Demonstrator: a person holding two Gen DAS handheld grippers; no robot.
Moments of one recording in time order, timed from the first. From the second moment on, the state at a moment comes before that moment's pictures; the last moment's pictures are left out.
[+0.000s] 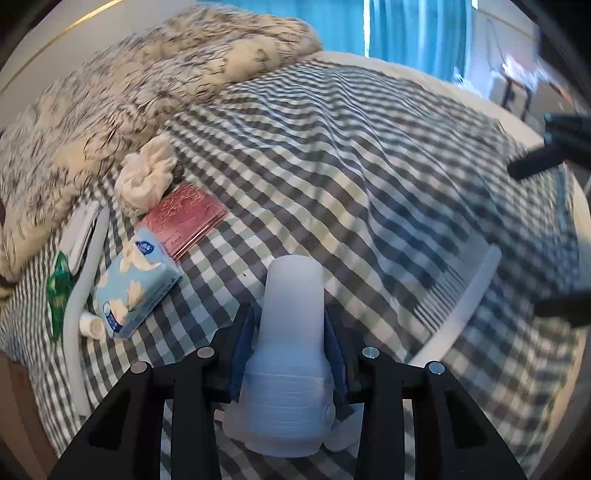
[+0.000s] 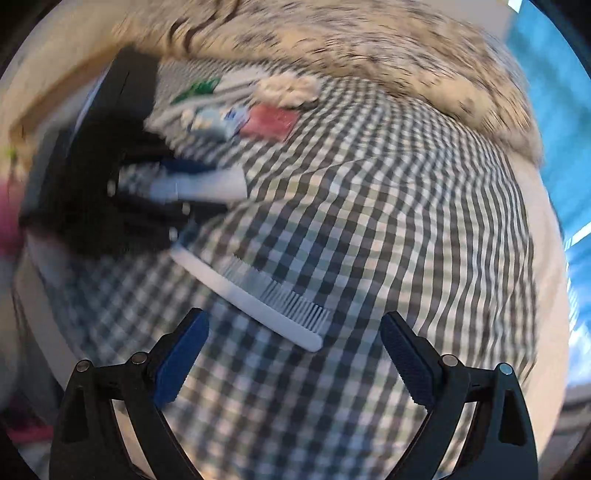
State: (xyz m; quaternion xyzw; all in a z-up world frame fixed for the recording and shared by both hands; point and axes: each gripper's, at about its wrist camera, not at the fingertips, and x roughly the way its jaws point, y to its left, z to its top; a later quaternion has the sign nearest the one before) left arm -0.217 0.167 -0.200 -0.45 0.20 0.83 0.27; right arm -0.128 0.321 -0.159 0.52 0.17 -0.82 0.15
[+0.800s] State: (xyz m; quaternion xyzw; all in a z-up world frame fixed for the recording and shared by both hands) left arm -0.172 0.070 -0.126 -0.45 0.09 0.88 0.06; right arm -0.140 0.296 -0.164 0.56 0.02 -0.82 0.12
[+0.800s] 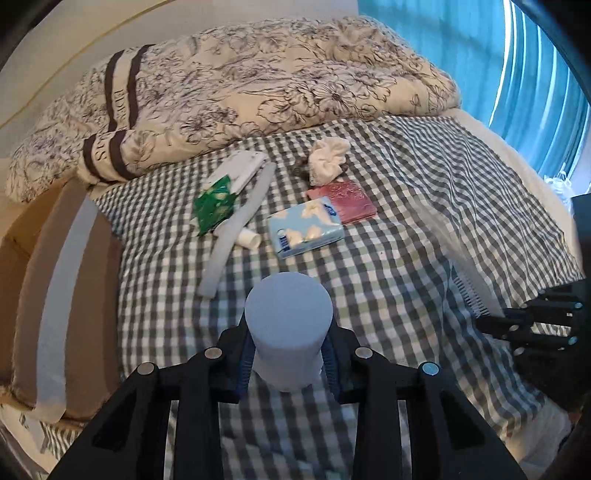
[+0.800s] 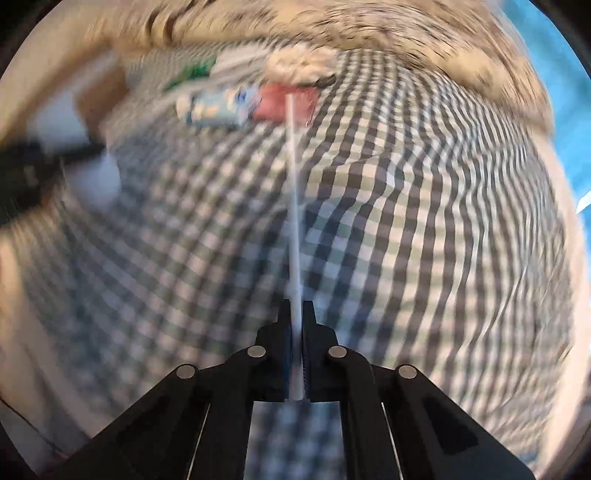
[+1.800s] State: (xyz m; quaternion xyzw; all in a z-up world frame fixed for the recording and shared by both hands) left arm -0.094 -0.061 -0.017 -0.37 0.01 0.93 0.01; right arm -0.087 0.150 -0.032 0.46 -0.06 -0.87 0.19
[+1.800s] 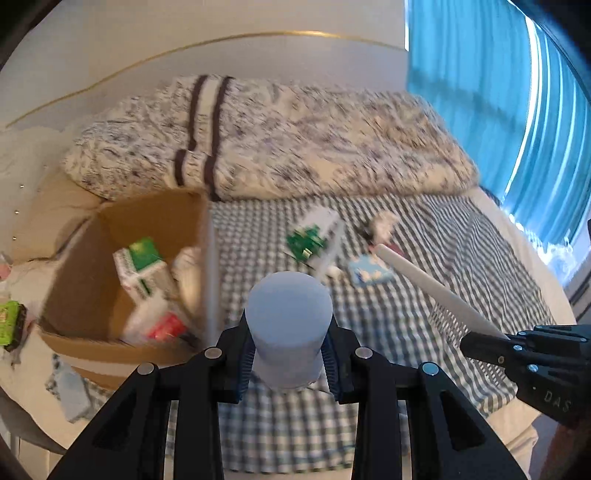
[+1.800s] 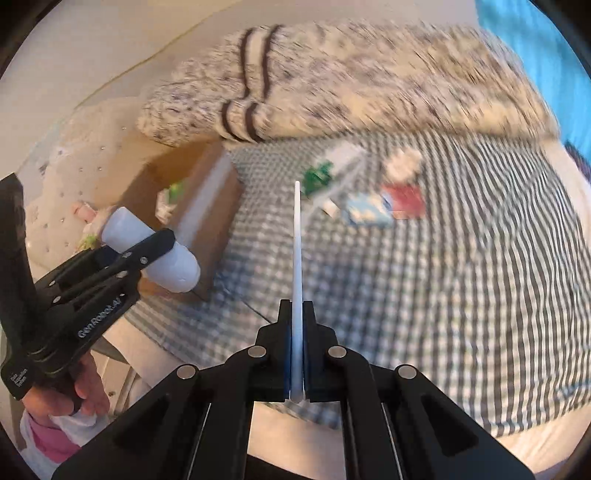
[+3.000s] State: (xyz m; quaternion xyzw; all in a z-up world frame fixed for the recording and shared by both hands) left arm -0.144 -0.221 -0.046 -0.37 -0.03 0.92 -0.10; right arm -0.183 -0.046 -0.008 0.40 0.03 -0.88 0.25
